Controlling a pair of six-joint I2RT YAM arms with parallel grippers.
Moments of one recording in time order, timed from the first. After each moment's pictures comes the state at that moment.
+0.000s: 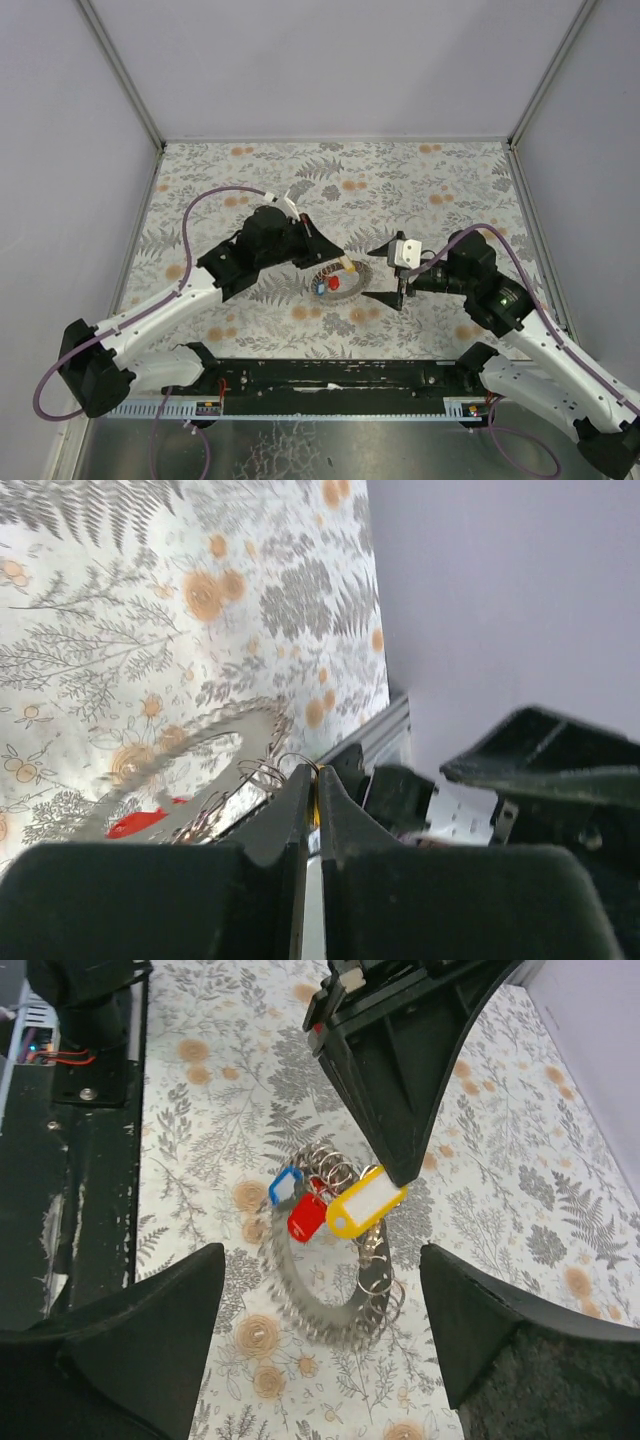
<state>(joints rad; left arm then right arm) -0.77 1.14 0.90 -0.17 0.25 -1.02 0.68 0.73 0.75 -0.30 -0.65 -0.45</state>
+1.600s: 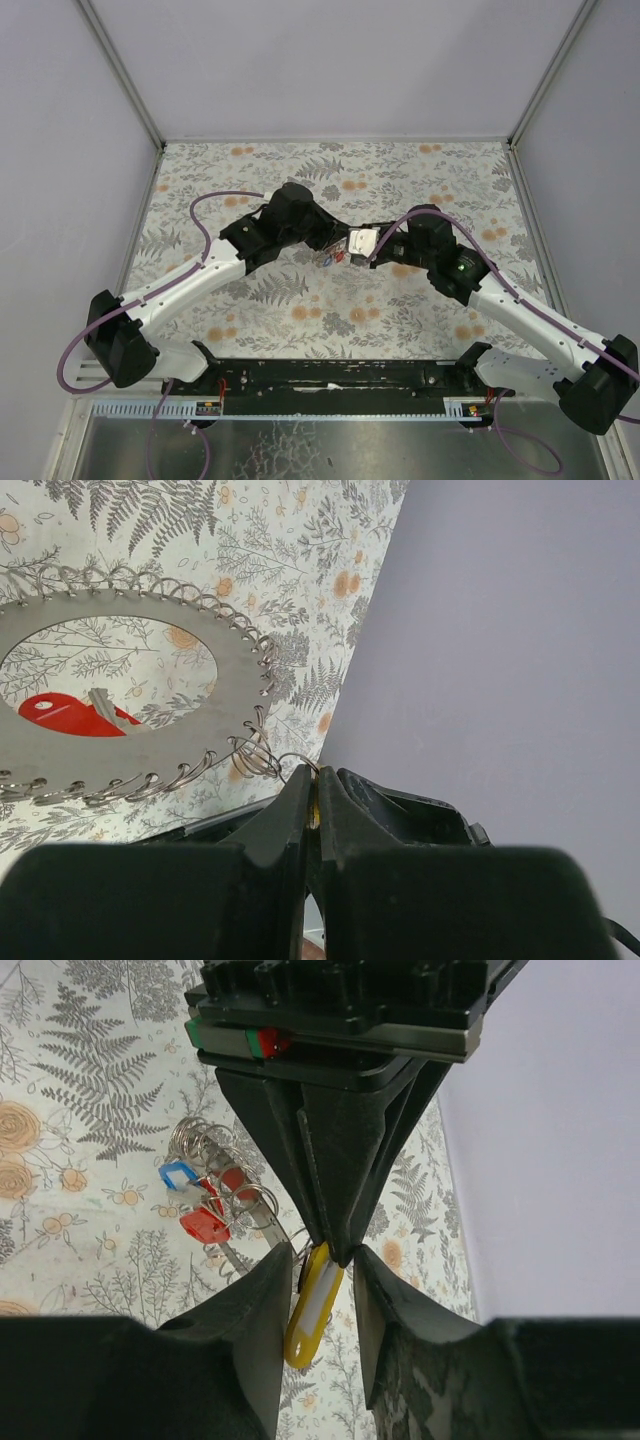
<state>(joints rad) -0.77 1.37 1.18 -0.38 0.04 -1.47 0.72 1.07 0.88 -0.17 -0.36 -0.85</state>
